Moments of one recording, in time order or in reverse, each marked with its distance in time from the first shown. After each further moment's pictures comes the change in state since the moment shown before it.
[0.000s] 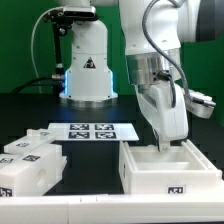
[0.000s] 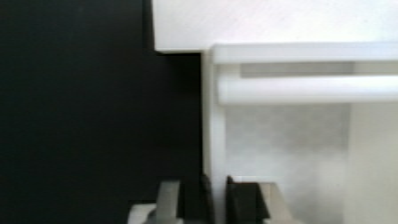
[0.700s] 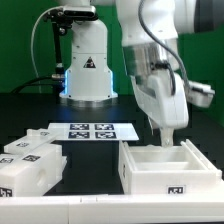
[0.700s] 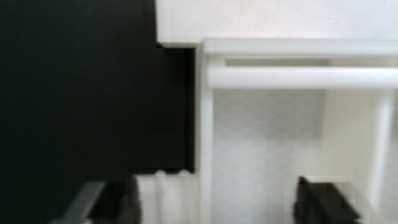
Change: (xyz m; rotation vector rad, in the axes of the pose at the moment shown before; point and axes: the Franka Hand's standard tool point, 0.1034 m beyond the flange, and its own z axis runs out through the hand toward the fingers) arm 0.003 -0.003 -0.028 0.012 -0.038 -0.075
